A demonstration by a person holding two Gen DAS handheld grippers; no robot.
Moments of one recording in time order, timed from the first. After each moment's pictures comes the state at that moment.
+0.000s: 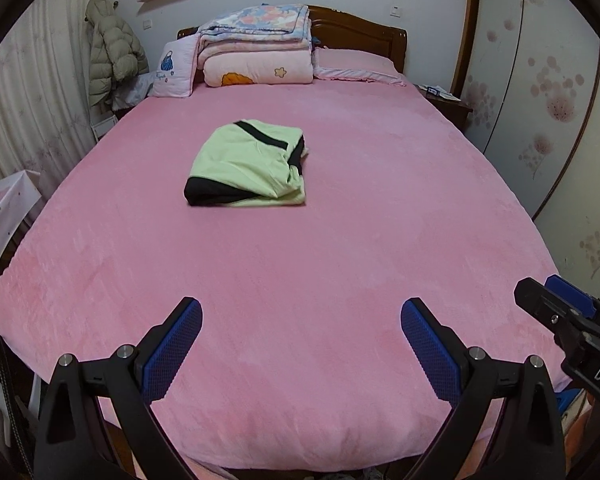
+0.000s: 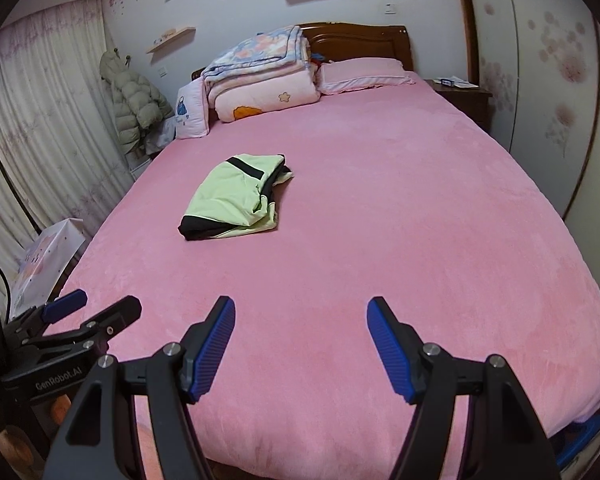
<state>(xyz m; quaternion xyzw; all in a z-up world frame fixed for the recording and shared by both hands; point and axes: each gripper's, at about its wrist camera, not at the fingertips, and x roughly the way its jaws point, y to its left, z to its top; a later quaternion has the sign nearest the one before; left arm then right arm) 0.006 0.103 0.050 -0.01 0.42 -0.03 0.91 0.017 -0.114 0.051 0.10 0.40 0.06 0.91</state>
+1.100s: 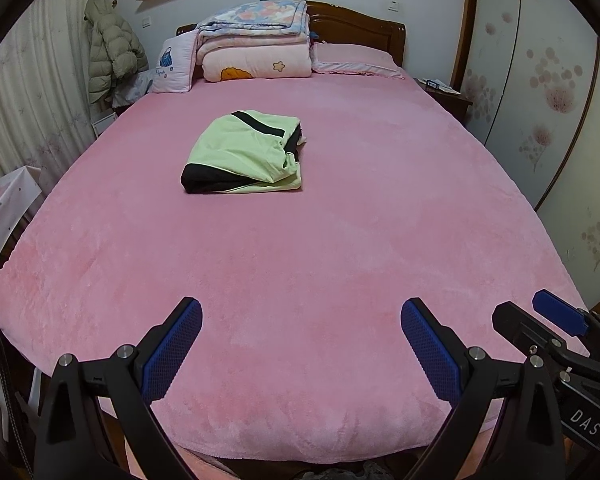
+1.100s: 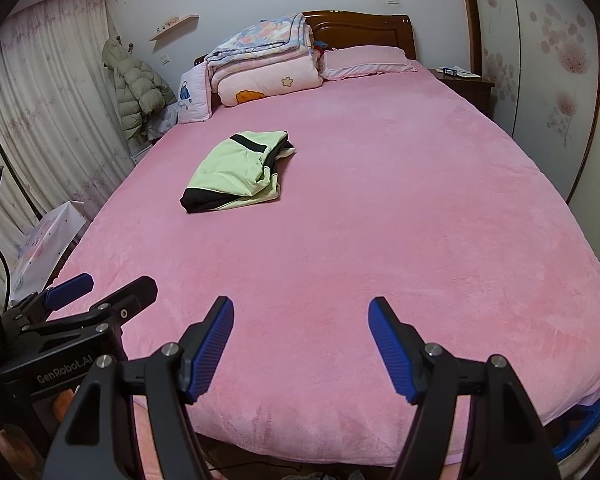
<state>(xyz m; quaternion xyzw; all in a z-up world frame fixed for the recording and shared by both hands) -0.003 0.104 0.033 0.00 0.42 -0.03 0.91 -0.007 -0.105 0.025 0.09 0.42 0.07 0.90</state>
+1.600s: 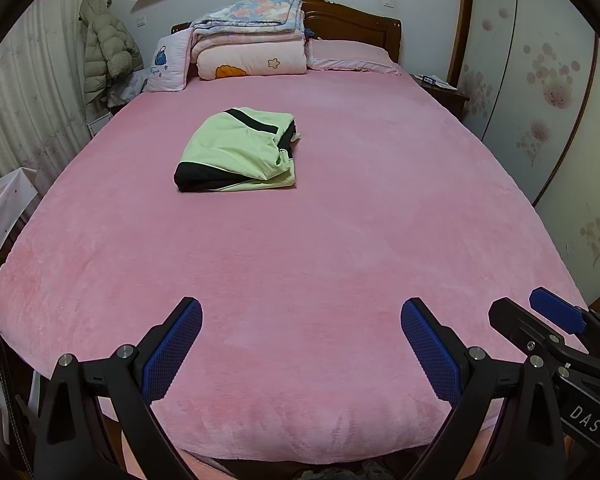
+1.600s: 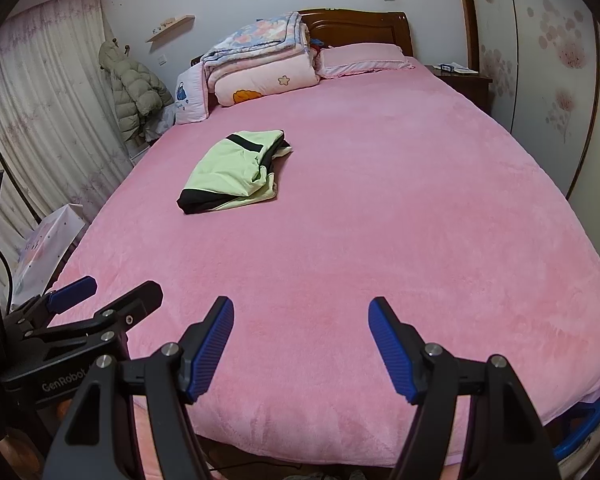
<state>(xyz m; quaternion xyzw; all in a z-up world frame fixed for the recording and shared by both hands) 0.001 0.105 0.030 0.01 0.43 -0.04 0.90 -0.004 -0.109 0.023 0.10 0.42 0.06 0.90</state>
